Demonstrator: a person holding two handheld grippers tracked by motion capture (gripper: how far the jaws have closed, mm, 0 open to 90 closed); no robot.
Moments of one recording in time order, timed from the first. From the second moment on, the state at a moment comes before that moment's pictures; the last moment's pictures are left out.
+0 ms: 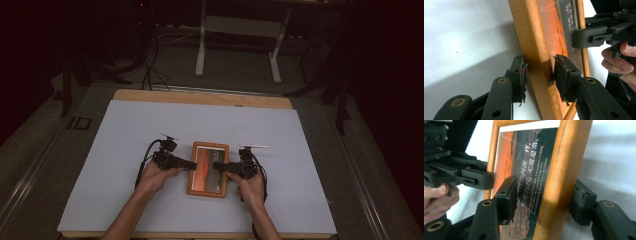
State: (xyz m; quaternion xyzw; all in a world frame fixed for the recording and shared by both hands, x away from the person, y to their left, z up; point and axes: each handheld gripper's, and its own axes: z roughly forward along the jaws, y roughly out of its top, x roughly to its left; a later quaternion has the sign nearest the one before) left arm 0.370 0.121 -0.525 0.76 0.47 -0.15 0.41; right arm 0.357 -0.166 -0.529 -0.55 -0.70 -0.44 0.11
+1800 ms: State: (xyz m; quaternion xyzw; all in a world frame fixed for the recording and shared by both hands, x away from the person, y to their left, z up) left arm 0.320 0.139 -0.493 0.78 0.45 0.05 0.43; right arm 0.334 -0.187 -0.493 -0.45 -0.78 -0.42 -0.07
